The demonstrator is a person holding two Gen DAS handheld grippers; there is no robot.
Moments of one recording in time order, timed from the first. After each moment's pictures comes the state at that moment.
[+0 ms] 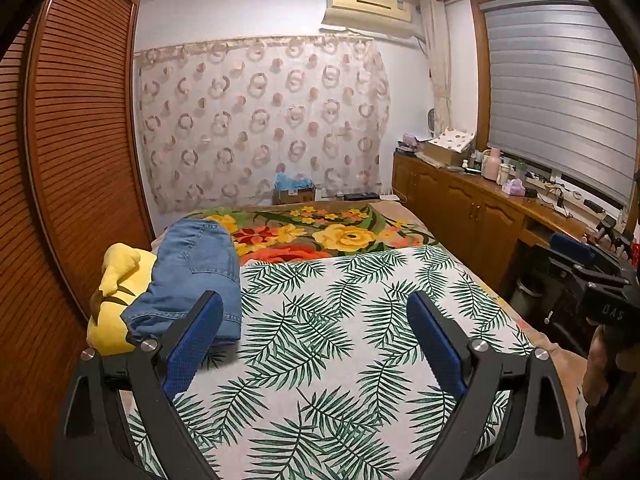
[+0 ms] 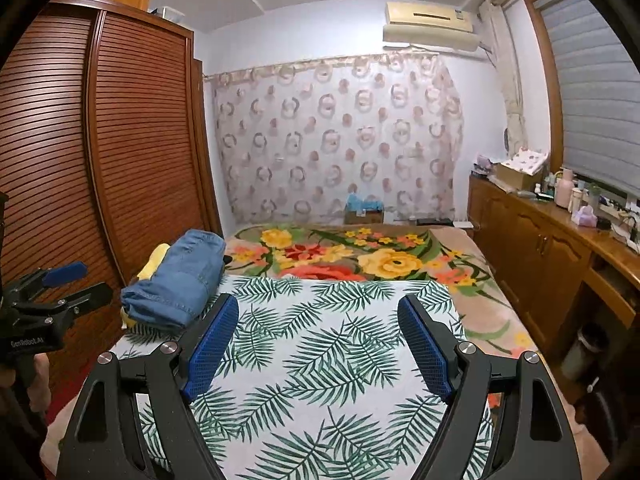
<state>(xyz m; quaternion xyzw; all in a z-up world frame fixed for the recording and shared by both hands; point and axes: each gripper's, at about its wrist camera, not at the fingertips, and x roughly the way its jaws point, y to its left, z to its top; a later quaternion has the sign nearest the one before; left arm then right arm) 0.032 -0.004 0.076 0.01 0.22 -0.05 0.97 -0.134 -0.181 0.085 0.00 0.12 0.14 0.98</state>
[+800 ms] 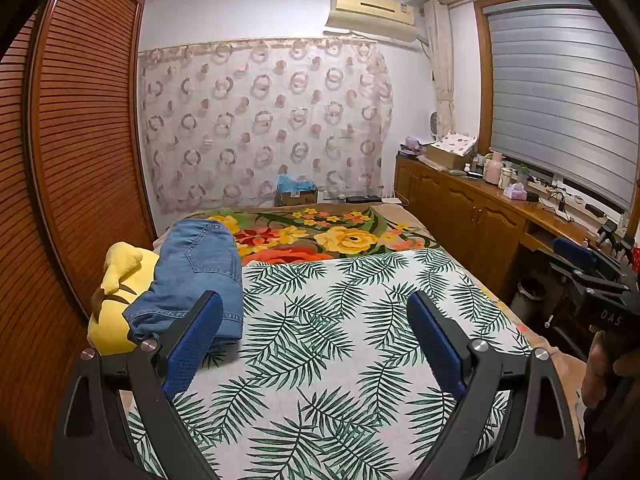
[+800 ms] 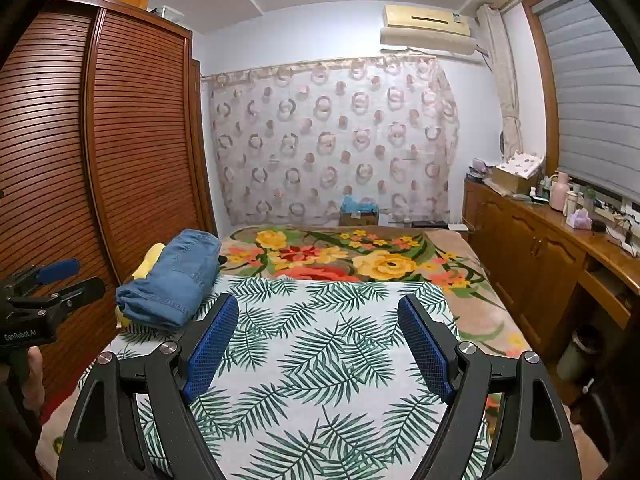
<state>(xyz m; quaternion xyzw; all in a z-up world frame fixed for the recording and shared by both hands) 0.032 -0.002 0.078 0.01 0.22 -0.04 0.97 -0.127 -0.189 0.078 -0.01 0.11 0.13 0.98</state>
